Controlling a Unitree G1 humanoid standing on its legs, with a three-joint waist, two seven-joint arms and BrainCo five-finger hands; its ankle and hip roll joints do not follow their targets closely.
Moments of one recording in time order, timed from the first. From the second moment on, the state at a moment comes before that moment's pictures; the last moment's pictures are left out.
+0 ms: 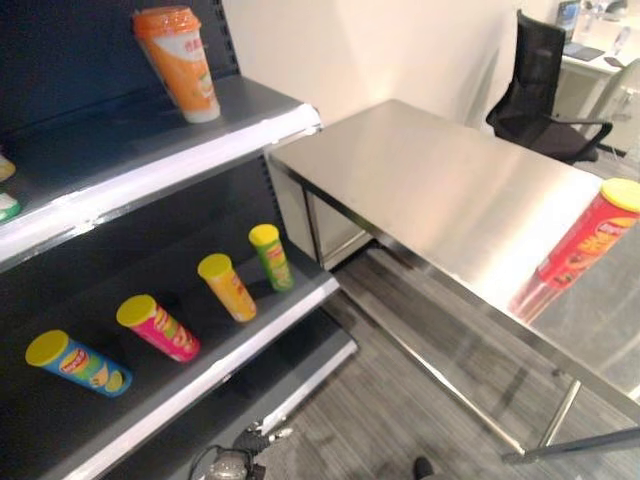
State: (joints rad) left arm -0.06 0.28 -0.13 1.19 -0.04 -0.08 0.00; right arm 0.02 -1.25 -0.51 0.09 0.11 -0.17 -0.21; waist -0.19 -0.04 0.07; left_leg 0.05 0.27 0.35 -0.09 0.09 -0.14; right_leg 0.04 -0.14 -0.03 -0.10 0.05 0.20
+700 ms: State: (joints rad) left arm -0.02 0.26 -0.11 1.15 -0.10 -0.08 0.01; right arm 0.07 -0.92 -0.47 0.18 0.24 -0.16 -0.19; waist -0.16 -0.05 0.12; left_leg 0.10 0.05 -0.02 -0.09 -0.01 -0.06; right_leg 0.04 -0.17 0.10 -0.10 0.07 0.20
